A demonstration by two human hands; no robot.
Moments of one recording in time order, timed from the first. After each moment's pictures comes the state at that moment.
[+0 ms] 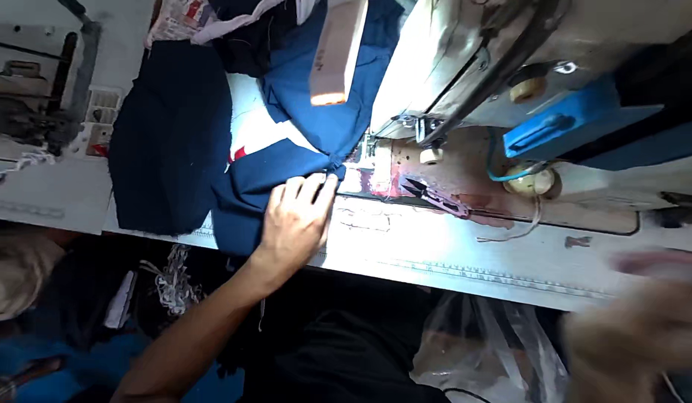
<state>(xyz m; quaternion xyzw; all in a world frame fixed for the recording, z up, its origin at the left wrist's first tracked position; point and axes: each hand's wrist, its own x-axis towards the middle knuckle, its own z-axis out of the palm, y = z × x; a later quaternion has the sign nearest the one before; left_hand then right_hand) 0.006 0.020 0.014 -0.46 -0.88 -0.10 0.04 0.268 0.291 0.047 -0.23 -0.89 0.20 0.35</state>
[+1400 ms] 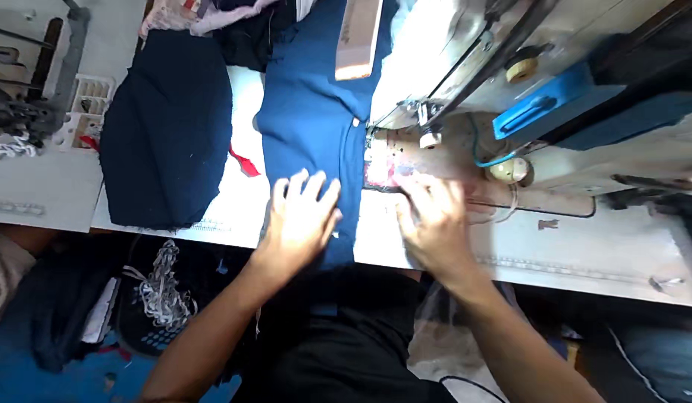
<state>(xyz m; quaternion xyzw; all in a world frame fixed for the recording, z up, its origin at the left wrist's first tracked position) 0.015 0.008 0.015 -0.51 -0.85 -0.12 -0.01 0.151 0.216 0.016 -0.13 -0.96 0.14 0.19</state>
